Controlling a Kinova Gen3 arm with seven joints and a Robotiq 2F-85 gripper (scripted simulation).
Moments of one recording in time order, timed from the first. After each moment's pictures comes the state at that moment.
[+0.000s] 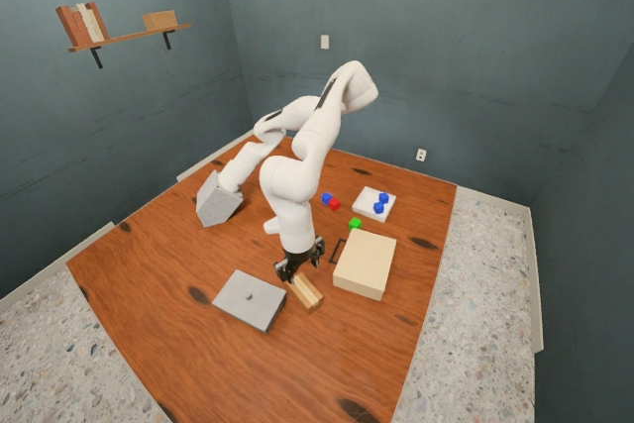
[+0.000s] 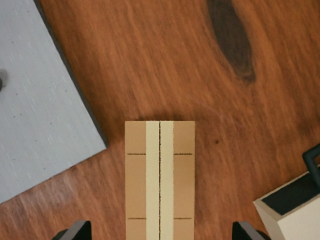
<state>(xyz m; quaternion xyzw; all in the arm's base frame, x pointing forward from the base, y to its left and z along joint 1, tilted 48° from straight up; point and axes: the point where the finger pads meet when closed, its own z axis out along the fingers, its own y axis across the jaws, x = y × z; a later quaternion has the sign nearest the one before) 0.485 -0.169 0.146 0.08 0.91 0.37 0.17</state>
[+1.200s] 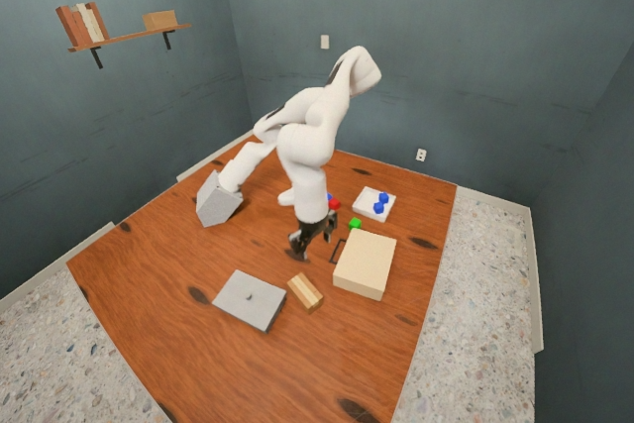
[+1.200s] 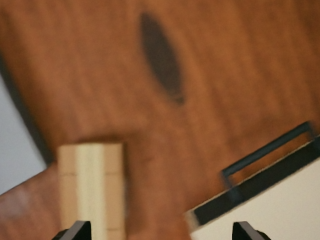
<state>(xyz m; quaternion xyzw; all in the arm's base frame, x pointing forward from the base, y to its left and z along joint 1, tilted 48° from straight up) 0.452 -0.139 0.211 0.10 0.90 0.38 0.17</state>
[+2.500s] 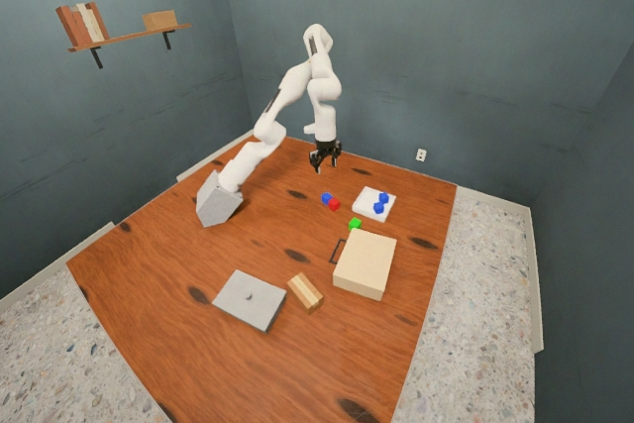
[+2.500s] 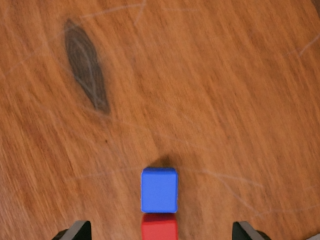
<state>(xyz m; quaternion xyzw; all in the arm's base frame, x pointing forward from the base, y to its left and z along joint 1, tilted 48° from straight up) 0.208 0.139 0.325 0.10 0.91 0.38 0.15</state>
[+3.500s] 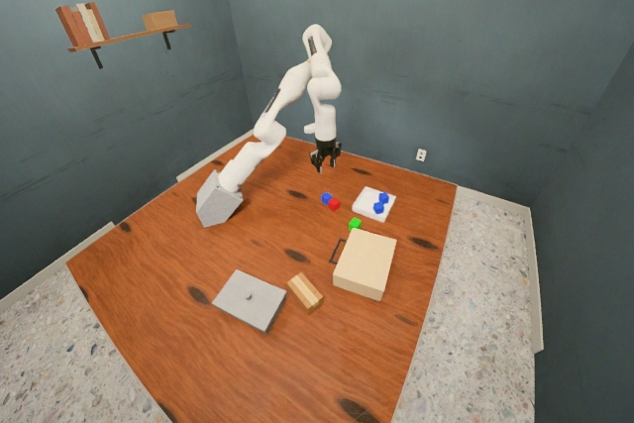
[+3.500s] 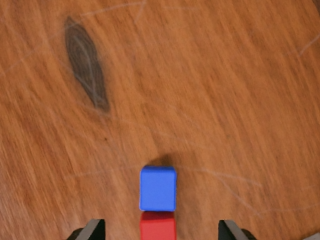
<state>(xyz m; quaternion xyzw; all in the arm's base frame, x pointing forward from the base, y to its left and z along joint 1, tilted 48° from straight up) 0.208 0.140 0.326 0.10 0.91 0.38 0.15</state>
